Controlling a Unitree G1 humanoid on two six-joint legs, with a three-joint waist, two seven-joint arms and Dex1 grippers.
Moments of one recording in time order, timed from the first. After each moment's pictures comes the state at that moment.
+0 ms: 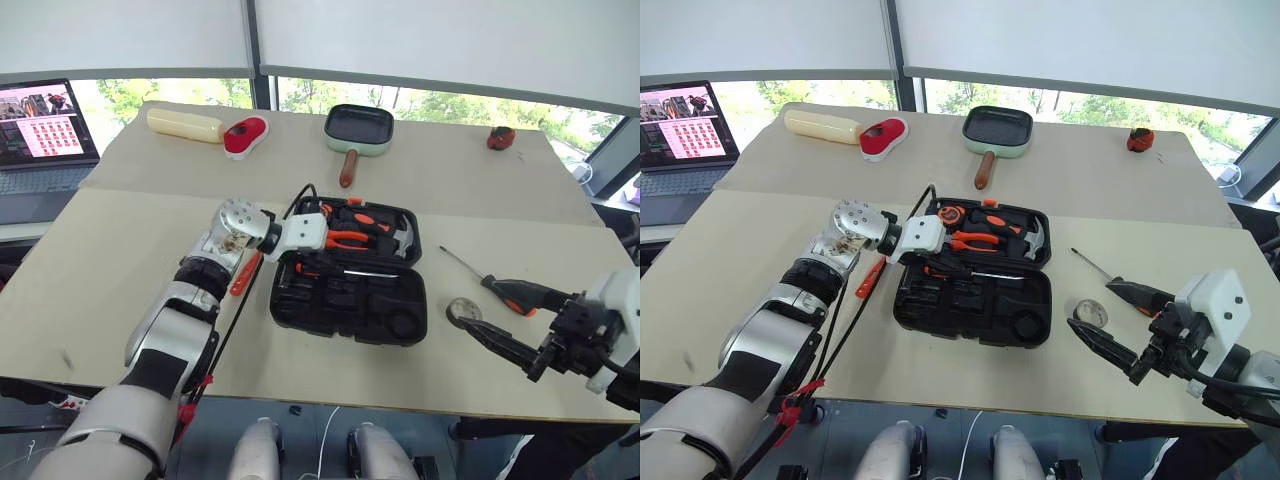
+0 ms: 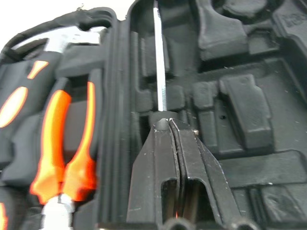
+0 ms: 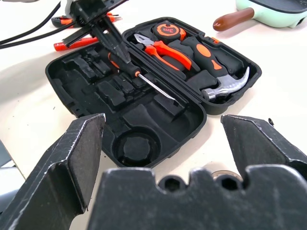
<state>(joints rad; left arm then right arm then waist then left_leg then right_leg) -1.05 0.33 -0.31 0.94 0.10 -0.33 -1.39 0.33 -0.81 -0.67 -0.78 0.85 0.70 0.72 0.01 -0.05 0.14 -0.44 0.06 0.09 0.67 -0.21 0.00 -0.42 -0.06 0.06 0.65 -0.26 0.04</state>
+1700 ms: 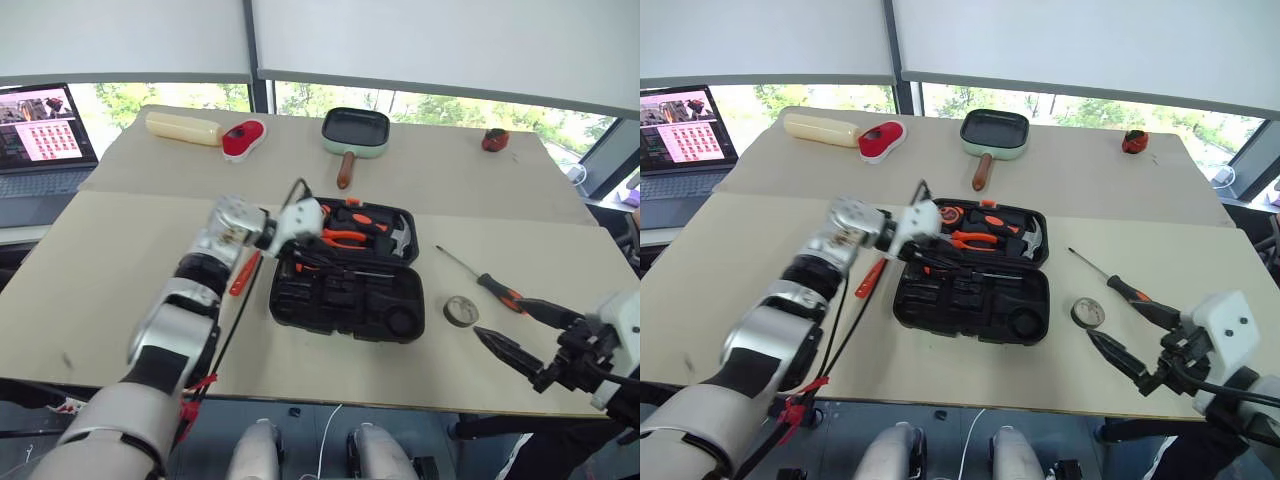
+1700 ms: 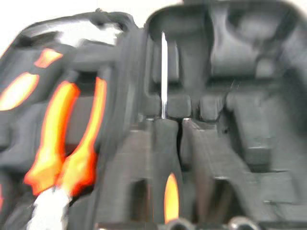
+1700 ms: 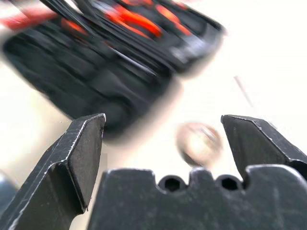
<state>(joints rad) -1.03 0.43 -0.16 0.73 -0.11 0.08 -1.52 0.52 -0.74 -0.77 -0.74 0.72 0.70 0.64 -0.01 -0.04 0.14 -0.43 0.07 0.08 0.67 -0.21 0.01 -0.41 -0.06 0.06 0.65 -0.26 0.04</state>
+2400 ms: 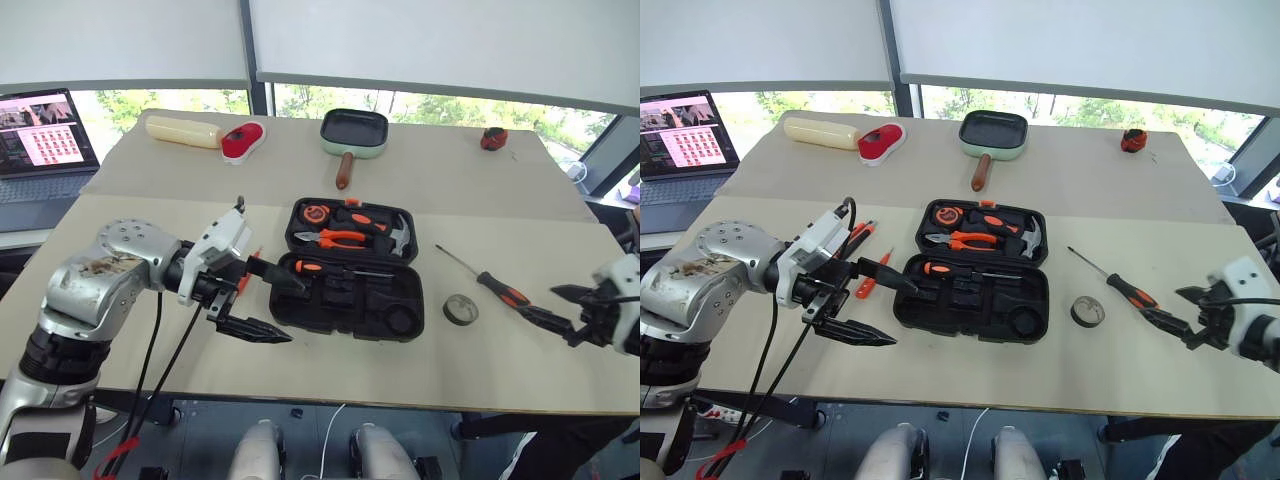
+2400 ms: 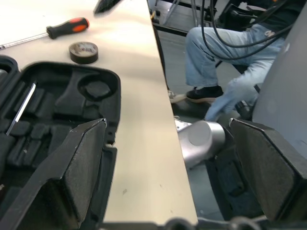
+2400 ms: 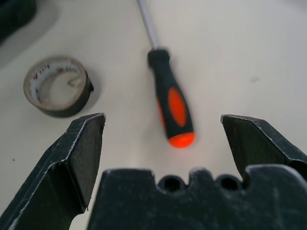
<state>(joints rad) -0.58 0.84 -0.08 -0.31 -0.62 0.74 -1.46 -0.12 -0.99 -0.26 0.27 0.35 0.45 0.98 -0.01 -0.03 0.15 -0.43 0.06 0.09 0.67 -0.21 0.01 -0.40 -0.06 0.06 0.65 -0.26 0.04</state>
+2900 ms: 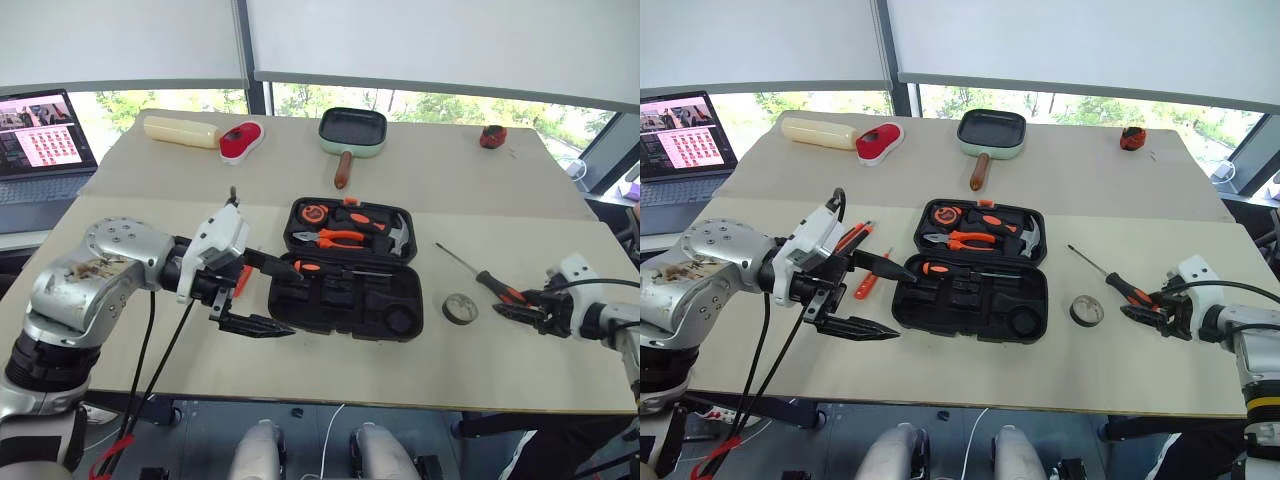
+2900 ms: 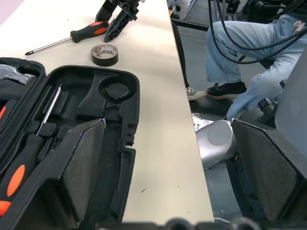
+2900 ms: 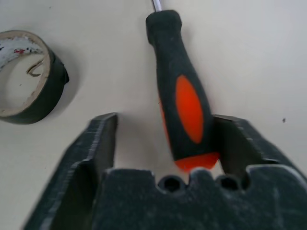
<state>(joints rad) -0.58 0.87 -0.07 -0.34 -0.63 0.73 -1.39 -0.31 -0.92 -0.15 0.47 0.24 0.40 0.98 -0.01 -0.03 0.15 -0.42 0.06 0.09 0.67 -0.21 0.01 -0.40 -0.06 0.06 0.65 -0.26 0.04</state>
